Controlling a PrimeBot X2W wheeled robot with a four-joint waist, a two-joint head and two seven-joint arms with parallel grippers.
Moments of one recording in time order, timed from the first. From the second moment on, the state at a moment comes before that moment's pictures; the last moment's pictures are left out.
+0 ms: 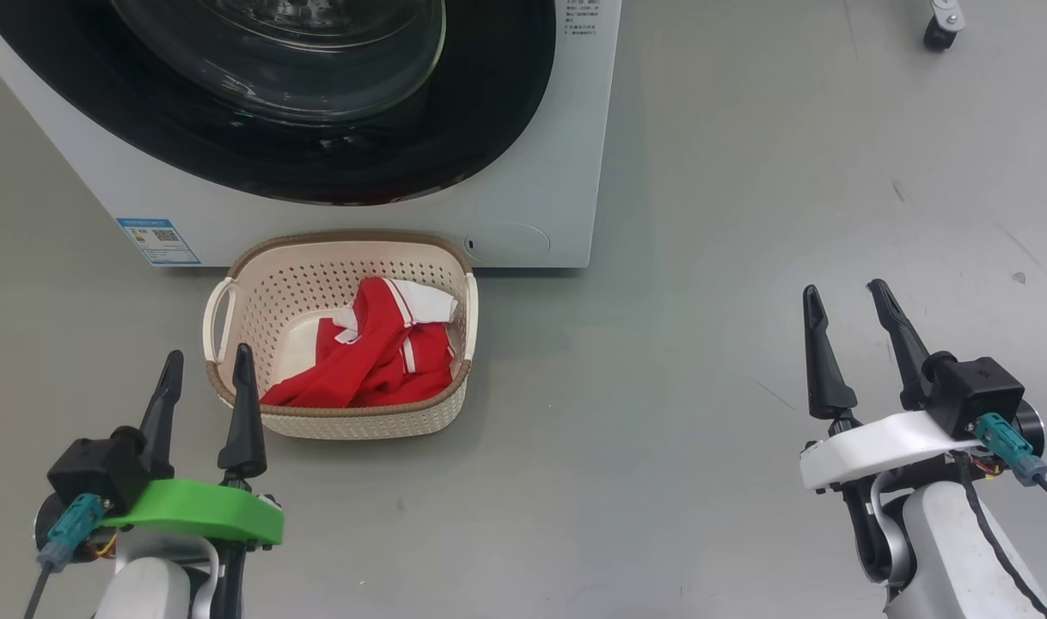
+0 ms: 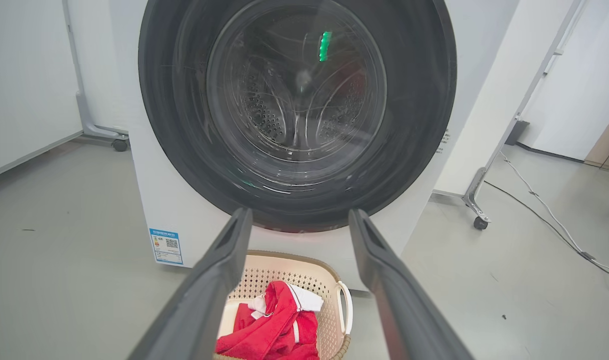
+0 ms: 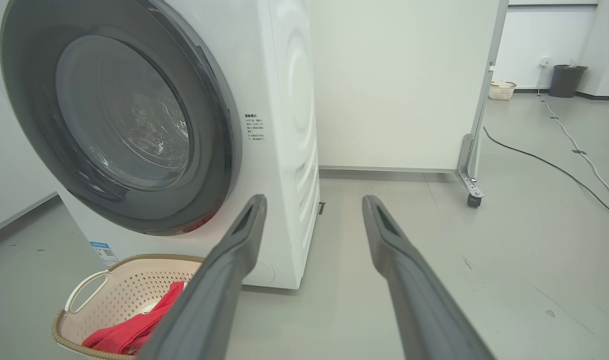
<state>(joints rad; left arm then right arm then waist) -0.16 0.06 -0.06 0.28 -0.42 -0.12 -0.26 -0.18 -0.11 0.16 0.22 0.31 -0.02 -0.25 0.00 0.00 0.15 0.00</state>
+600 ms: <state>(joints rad) -0.16 0.05 -0.05 0.28 -0.41 -0.12 -0.26 -0.15 -0.10 0.14 0.21 0.30 0.00 -0.25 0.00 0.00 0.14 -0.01</state>
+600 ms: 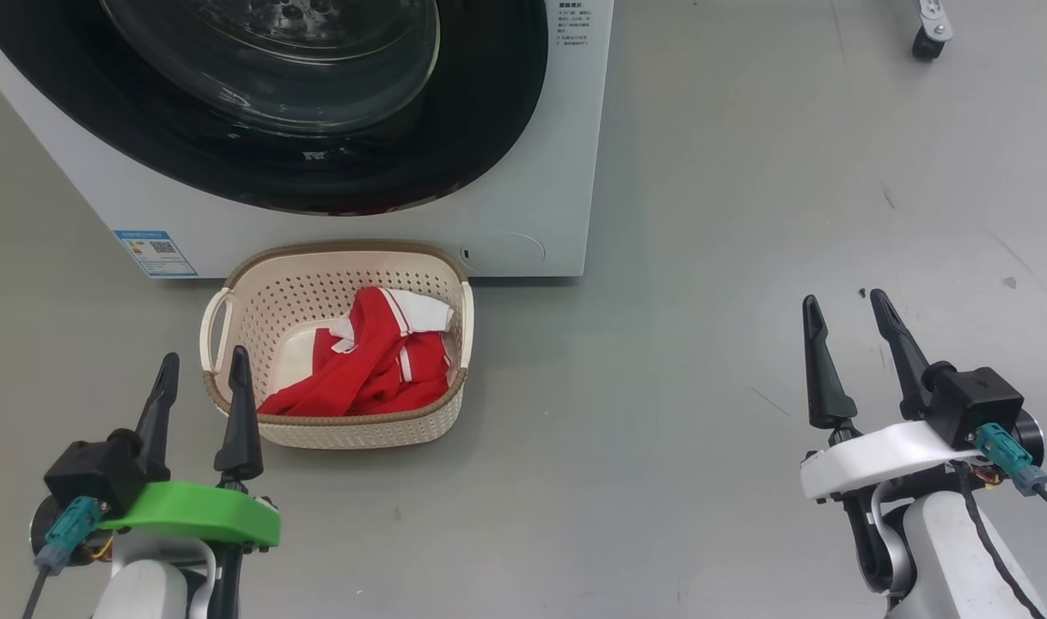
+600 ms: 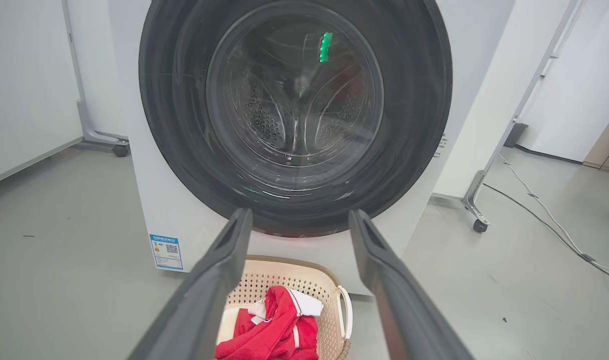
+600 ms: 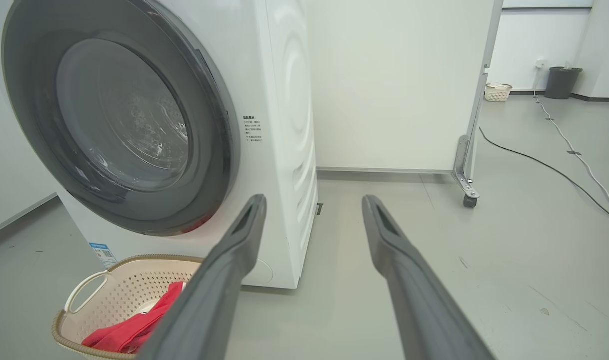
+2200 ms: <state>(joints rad) -0.13 0.05 -0.04 0.28 -0.42 -0.12 -0.26 -0.13 -0.07 0.11 0.22 0.27 0.03 -0.25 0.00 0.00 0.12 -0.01</state>
